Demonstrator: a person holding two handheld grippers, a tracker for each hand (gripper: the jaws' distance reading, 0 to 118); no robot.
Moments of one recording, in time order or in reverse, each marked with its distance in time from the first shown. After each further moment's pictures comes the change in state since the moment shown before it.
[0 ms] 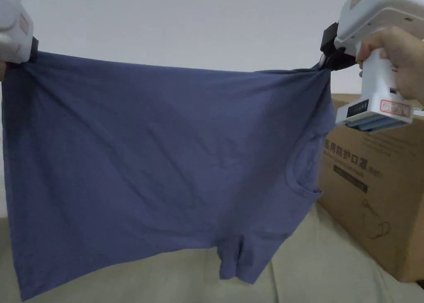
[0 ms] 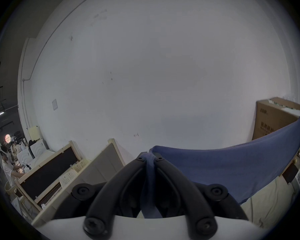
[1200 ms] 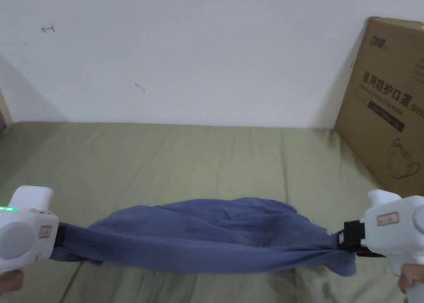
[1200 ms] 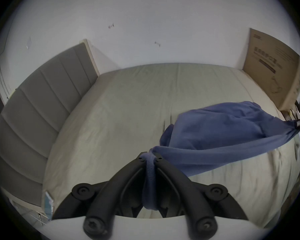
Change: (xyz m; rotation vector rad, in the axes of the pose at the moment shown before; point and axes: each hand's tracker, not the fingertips) left arm 0.028 -0.382 0.063 -0.562 -0.173 0.014; right arm 0.125 -0.359 -0.054 -0.527 -0.001 0.064
